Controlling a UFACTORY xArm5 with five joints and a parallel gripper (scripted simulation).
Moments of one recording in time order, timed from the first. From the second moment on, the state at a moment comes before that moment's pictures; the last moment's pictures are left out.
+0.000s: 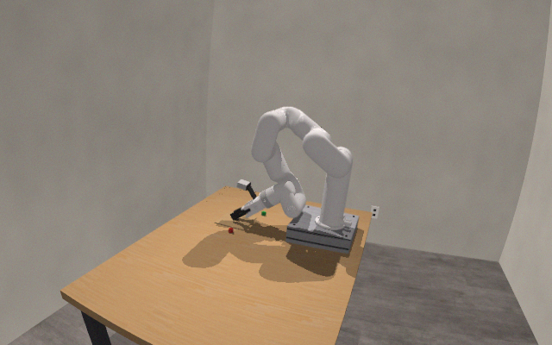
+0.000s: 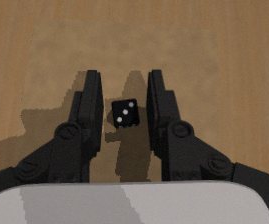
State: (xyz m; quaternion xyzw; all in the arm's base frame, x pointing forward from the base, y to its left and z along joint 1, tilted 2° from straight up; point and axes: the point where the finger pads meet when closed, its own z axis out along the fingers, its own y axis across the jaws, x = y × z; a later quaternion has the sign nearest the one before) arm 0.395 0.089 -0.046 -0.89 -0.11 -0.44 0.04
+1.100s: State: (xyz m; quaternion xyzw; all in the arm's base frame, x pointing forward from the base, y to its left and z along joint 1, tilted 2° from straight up) arm 0.384 0.085 -0.037 -0.89 -0.11 -0.44 0.04
